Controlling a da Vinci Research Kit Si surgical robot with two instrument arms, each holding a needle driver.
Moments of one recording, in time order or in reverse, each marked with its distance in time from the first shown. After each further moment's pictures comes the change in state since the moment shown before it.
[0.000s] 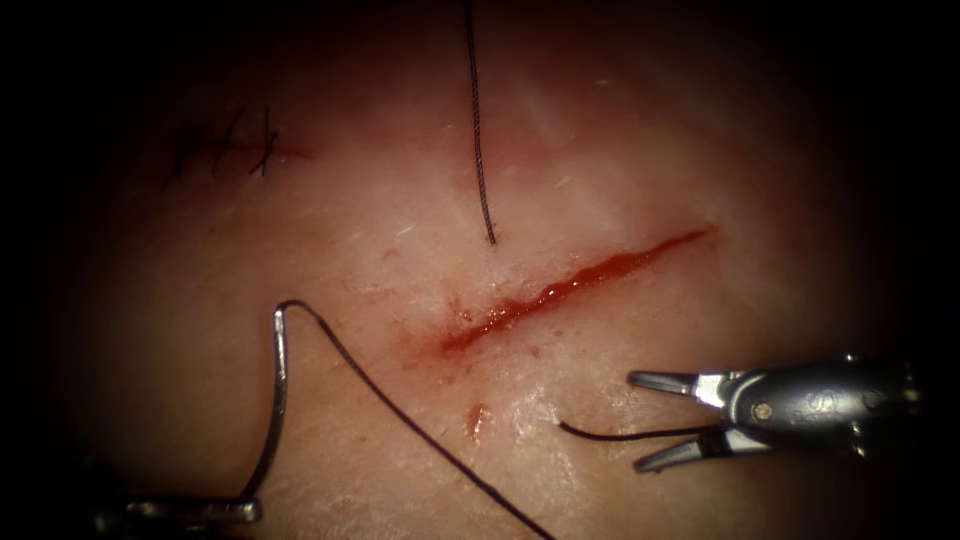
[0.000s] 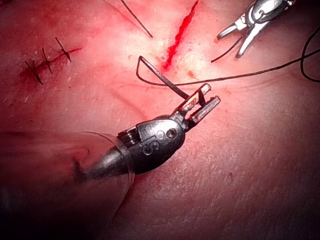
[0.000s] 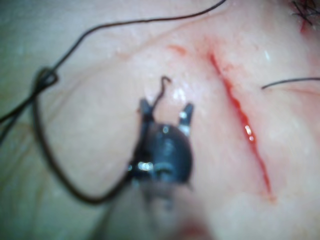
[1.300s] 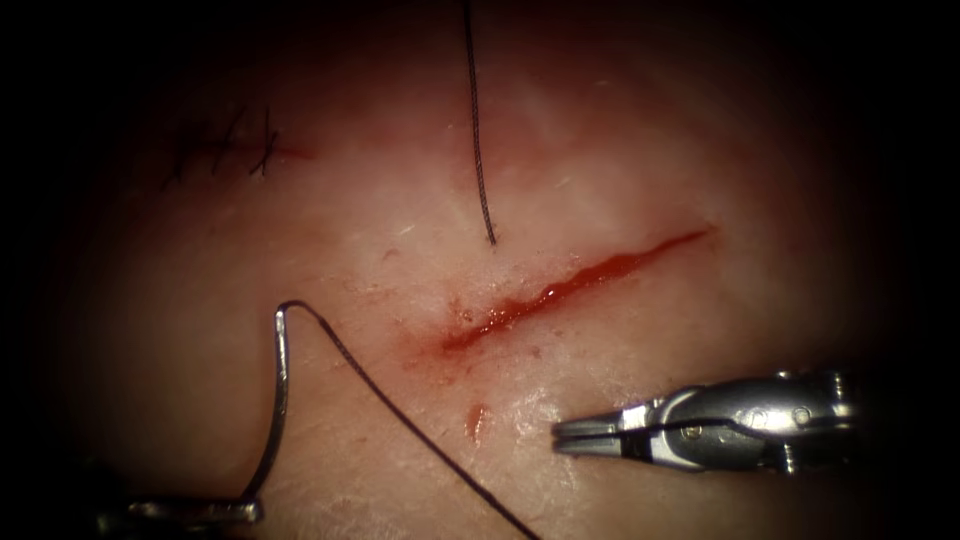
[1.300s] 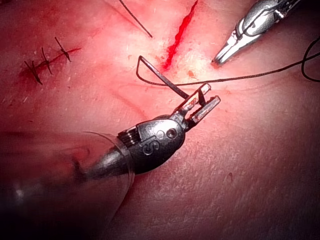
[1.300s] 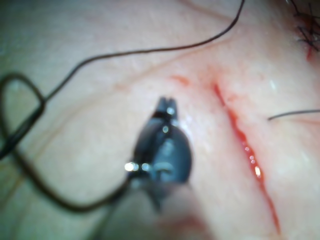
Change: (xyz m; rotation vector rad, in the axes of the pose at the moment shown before) right arm 0.001 -0.001 0.004 0.111 0.004 0.017; left arm 0.000 0.000 0.000 0.002 0.000 0.002
